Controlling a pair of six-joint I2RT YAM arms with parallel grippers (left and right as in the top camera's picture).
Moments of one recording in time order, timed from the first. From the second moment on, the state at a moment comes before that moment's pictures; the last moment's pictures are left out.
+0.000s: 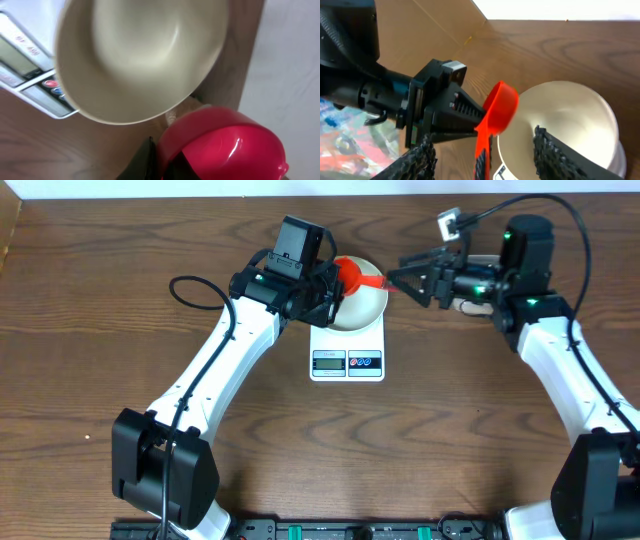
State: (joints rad) left arm -0.41 1.76 1.50 -0.68 0.28 -1.67; right arm 0.10 1.65 1.19 -0.02 -1.08 0.25
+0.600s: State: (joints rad) left arm -0.41 1.76 1.50 -0.73 0.30 -1.55; right arm 0.19 1.65 1.19 -0.17 -0.99 0.31
